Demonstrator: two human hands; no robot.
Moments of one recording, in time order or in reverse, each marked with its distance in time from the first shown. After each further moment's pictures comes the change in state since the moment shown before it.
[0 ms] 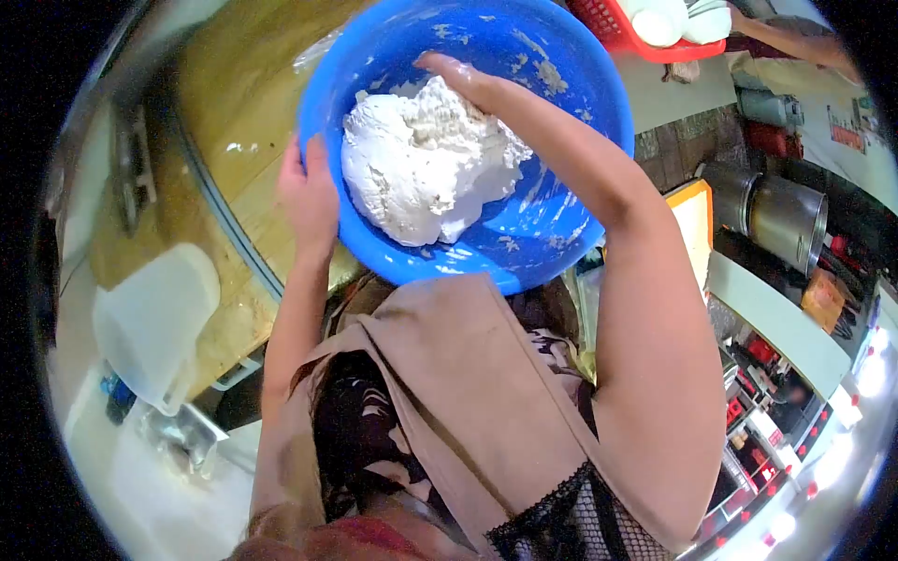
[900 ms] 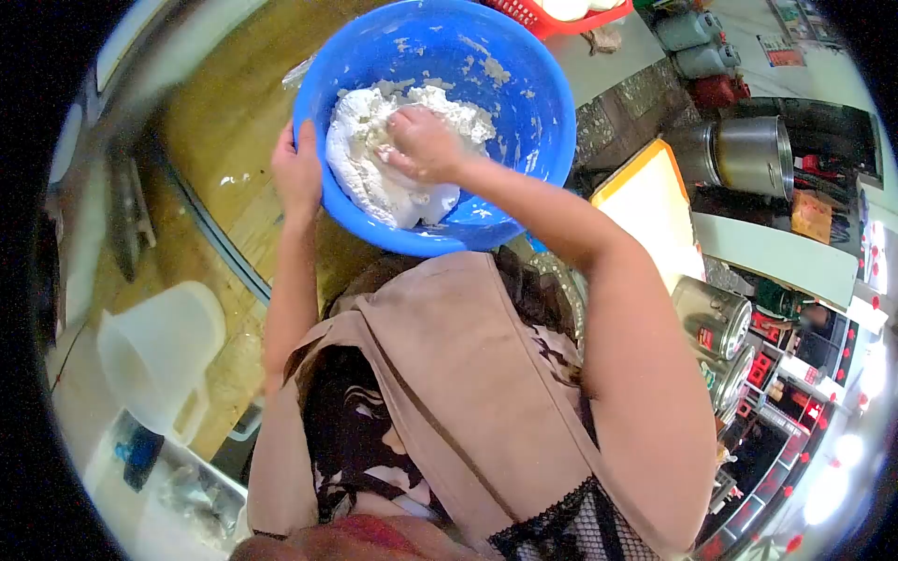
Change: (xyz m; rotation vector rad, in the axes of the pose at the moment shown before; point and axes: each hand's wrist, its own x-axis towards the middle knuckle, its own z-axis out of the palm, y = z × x) left_hand 0.021 0.000 -0.001 -0.043 -0.133 0.119; right_hand -0.102 0.028 0.048 -0.824 0.409 -0.828
